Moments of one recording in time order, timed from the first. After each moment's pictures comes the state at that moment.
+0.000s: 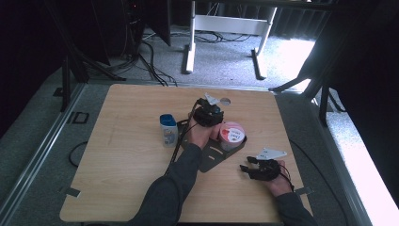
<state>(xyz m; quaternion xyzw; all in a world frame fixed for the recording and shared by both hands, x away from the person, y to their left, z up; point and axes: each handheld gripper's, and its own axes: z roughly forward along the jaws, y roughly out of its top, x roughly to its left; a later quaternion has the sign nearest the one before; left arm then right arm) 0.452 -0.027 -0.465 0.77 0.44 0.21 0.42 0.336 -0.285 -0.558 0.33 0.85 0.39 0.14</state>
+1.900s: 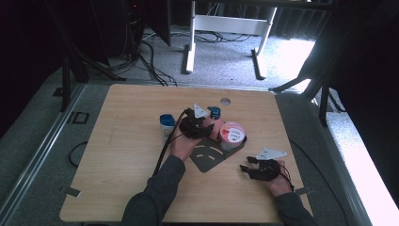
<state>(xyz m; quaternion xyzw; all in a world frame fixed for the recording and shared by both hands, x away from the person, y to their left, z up) 0.405 0.018 -0.467 0.80 0.38 0.20 0.41 0.336 -0.285 -0.558 0.33 0.85 0.39 0.14</state>
